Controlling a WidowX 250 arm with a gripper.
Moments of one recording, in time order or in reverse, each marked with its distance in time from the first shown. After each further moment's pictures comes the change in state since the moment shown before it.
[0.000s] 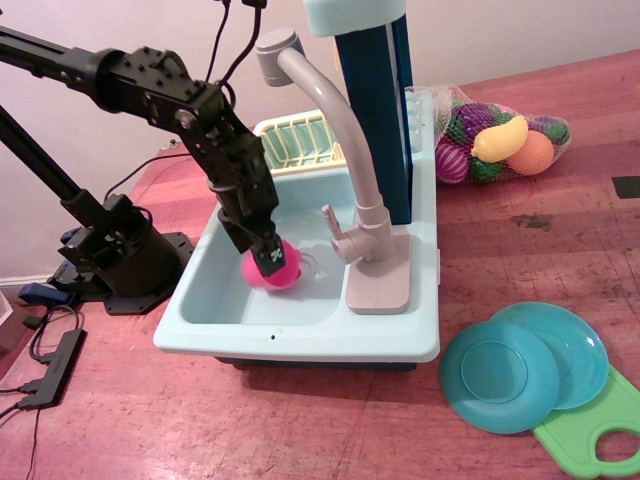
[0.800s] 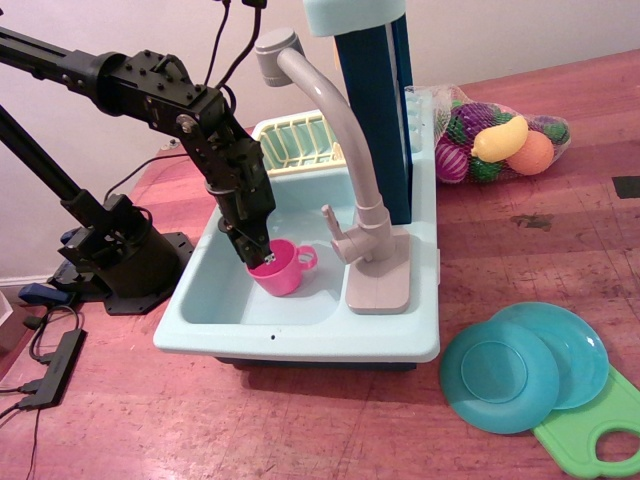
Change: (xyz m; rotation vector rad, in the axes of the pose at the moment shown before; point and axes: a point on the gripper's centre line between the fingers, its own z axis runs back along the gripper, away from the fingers) arm -0.003 0.005 -0.002 0.028 0.017 -0.025
